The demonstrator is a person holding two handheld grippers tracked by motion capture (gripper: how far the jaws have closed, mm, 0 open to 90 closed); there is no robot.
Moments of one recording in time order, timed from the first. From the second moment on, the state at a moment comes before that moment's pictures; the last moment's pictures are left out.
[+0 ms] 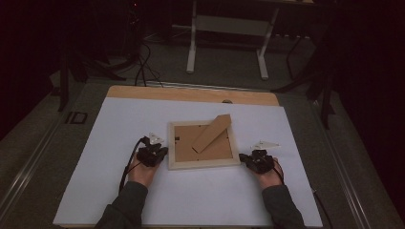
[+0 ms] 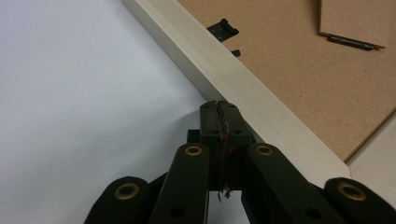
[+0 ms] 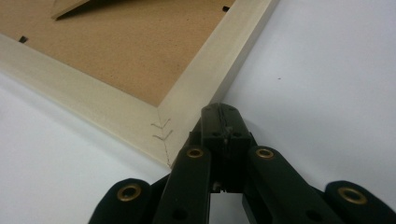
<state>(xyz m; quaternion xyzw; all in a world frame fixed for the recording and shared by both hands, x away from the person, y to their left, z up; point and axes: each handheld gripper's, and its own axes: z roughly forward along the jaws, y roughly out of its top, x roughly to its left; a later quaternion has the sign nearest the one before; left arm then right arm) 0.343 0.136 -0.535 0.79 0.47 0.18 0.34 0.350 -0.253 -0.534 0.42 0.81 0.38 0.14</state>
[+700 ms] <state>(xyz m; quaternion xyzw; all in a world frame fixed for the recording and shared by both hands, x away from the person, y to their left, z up) 0.368 0.146 -0.536 0.78 0.50 0.18 0.35 0.314 -0.236 -0.536 0.39 0.82 0.38 0.14</state>
